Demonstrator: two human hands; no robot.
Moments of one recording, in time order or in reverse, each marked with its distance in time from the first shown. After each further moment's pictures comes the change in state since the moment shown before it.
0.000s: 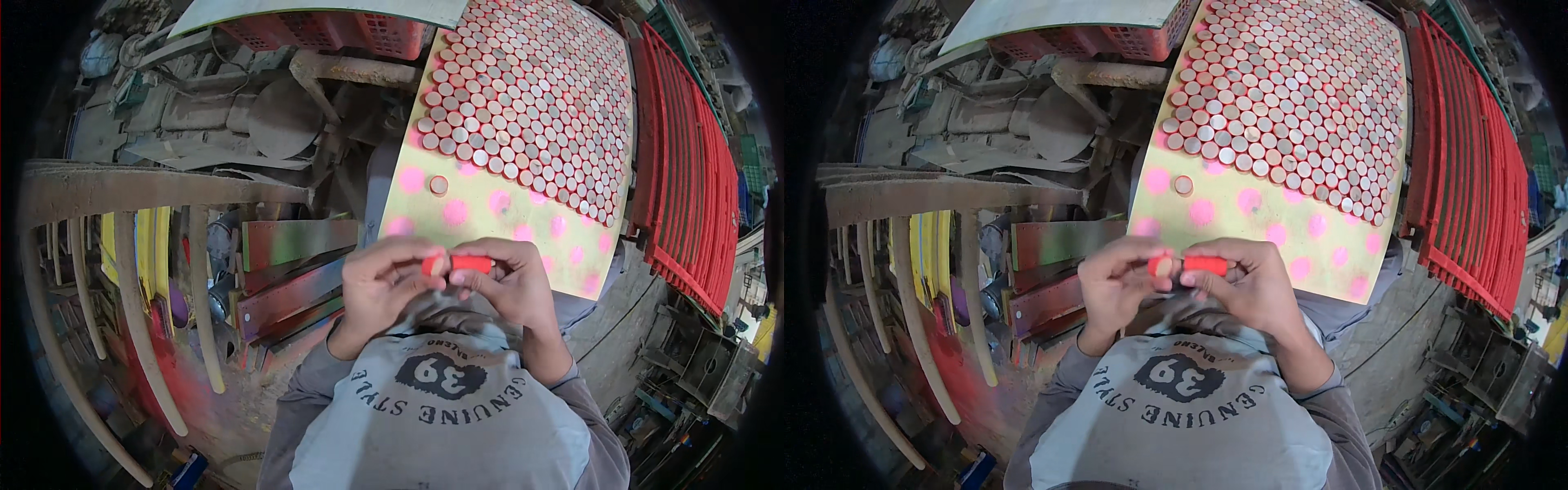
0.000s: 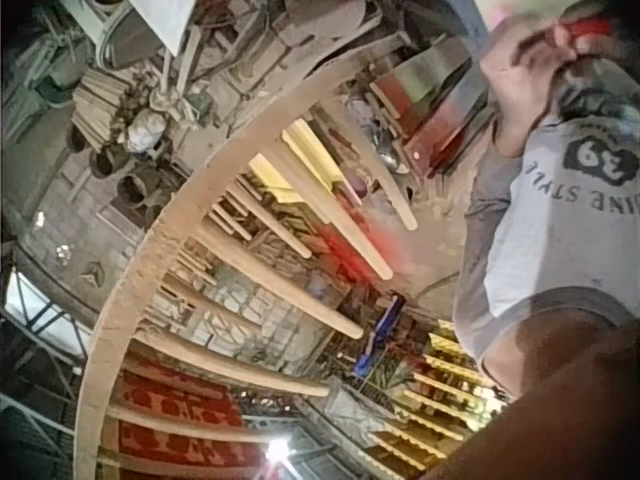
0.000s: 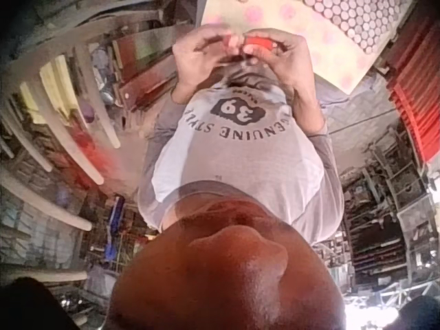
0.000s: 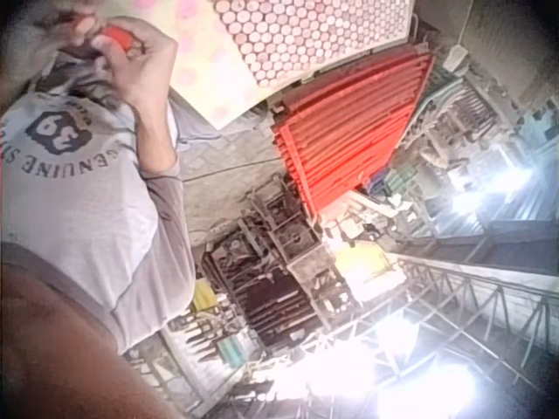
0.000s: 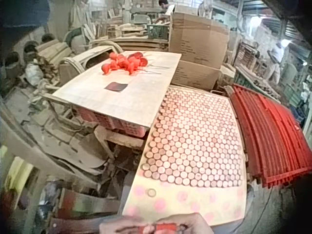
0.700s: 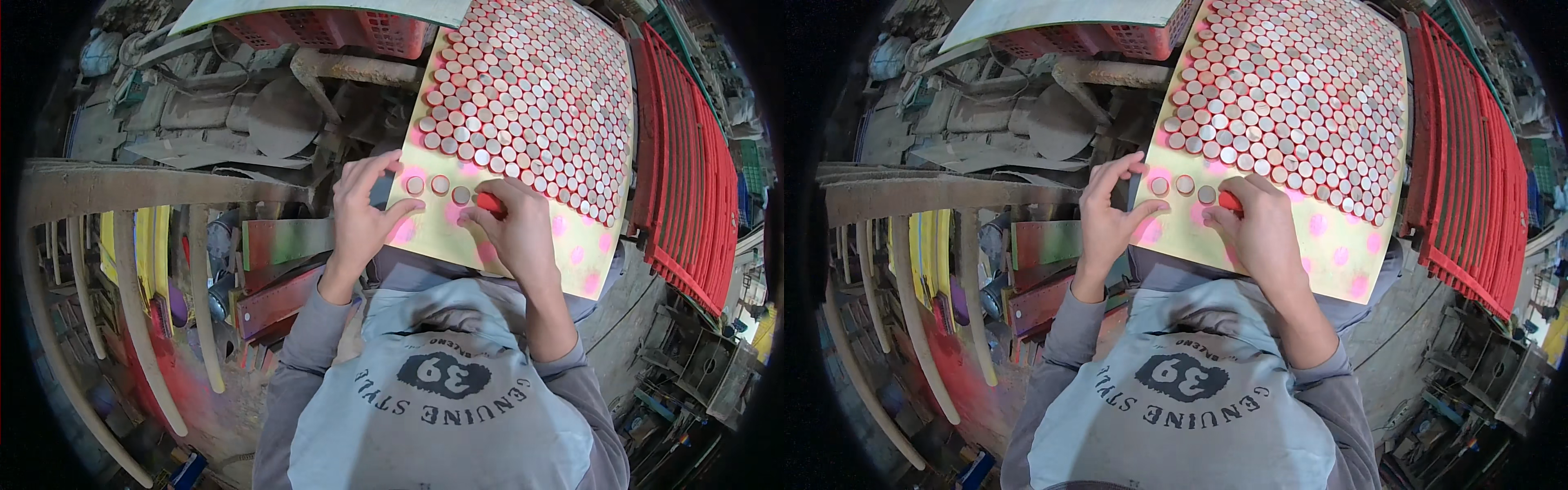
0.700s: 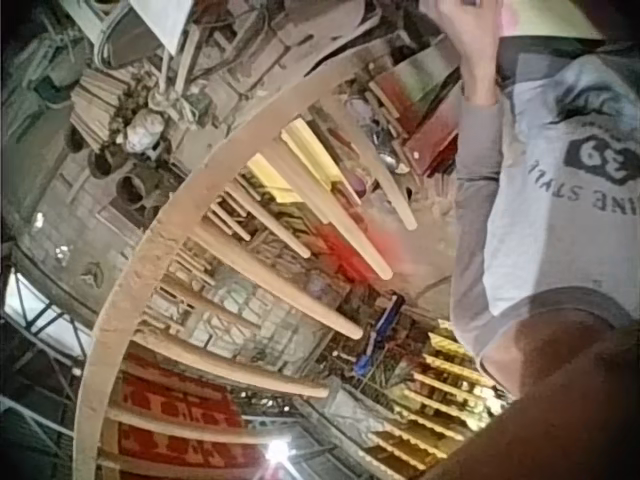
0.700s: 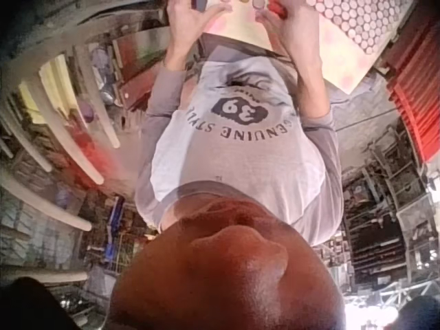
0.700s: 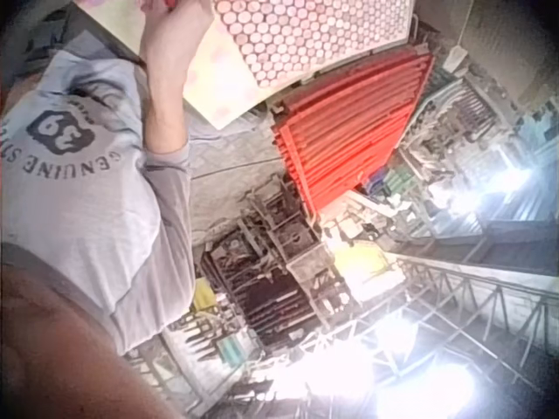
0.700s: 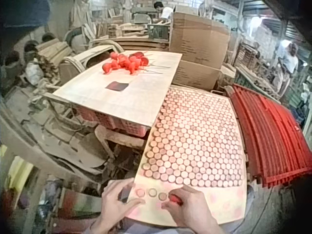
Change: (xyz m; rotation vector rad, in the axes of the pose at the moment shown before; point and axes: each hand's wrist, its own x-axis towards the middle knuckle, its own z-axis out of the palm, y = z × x) left_hand 0.080 -0.029 -0.039 0.891 0.166 0.353; right_hand 0.057 0.003 -0.015 -0.848 0.317 -0.351
